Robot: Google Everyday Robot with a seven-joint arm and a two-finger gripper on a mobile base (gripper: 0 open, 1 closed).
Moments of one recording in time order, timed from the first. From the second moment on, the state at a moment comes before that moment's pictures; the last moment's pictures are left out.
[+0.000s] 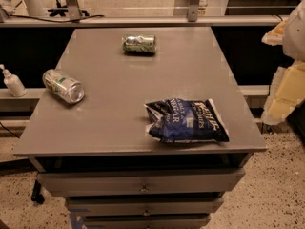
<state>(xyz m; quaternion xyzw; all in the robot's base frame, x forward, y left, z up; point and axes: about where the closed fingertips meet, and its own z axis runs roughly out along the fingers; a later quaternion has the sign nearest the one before) 0.438 -0.215 0.983 -0.60 0.78 -0.04 0.17</state>
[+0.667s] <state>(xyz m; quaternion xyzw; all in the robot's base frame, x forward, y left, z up) 0.438 -0.199 0.974 -0.60 0.78 -0.04 0.19</state>
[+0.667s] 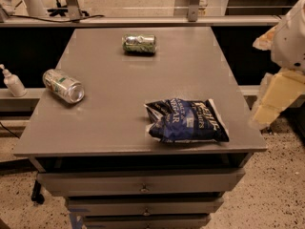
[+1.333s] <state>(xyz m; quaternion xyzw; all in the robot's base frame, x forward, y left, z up) 0.438 -0.138 0.916 -0.58 0.78 0.02 0.22</state>
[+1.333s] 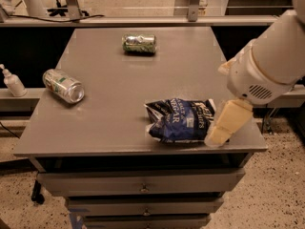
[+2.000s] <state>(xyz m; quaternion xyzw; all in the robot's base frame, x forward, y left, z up) 0.444 -0.096 0.861 -0.57 0.79 0.07 0.22</state>
